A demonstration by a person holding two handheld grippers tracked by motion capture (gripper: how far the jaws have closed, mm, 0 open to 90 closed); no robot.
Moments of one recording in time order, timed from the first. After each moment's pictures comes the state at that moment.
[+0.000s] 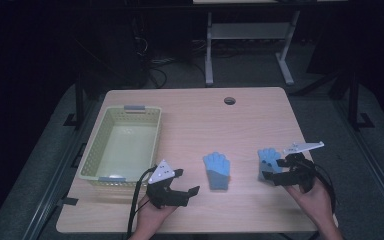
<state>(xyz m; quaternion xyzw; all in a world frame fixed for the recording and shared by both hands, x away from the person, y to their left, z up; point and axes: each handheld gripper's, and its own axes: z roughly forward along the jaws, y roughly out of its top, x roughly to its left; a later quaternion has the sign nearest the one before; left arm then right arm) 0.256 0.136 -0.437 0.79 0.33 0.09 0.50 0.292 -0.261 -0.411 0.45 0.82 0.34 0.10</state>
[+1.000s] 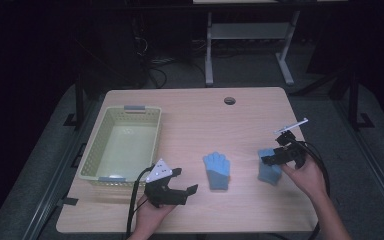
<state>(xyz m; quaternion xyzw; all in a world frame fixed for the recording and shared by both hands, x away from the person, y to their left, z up) 0.258 0.140 -0.436 0.78 0.34 0.09 0.51 0.359 -0.258 -0.412 0.49 0.83 0.26 0.06</state>
